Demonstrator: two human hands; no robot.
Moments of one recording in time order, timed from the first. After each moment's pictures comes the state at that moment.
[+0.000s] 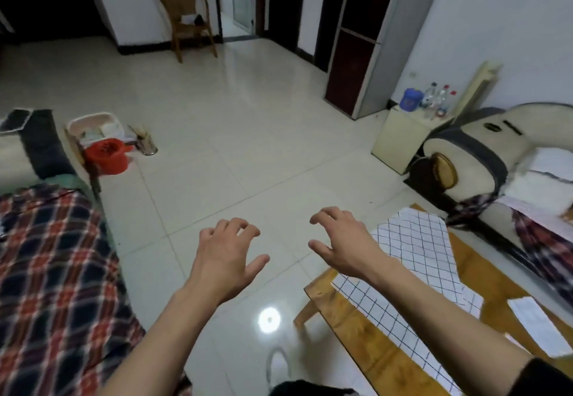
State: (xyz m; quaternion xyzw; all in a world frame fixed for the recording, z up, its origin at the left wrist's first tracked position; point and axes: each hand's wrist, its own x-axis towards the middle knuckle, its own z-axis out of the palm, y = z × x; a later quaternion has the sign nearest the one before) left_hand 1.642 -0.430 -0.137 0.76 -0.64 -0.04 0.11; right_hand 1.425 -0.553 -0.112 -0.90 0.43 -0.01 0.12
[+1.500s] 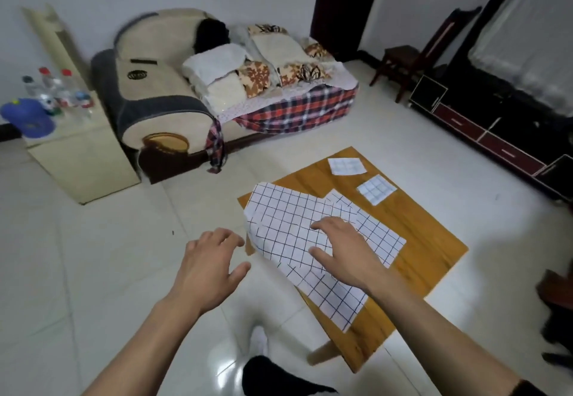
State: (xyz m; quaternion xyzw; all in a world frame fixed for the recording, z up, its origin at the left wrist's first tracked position) left_hand 1.570 -1.074 -0.172 0.11 -0.98 -0.17 0.00; right_hand 1.433 -0.834 -0.151 -0.31 0.93 -0.15 0.13
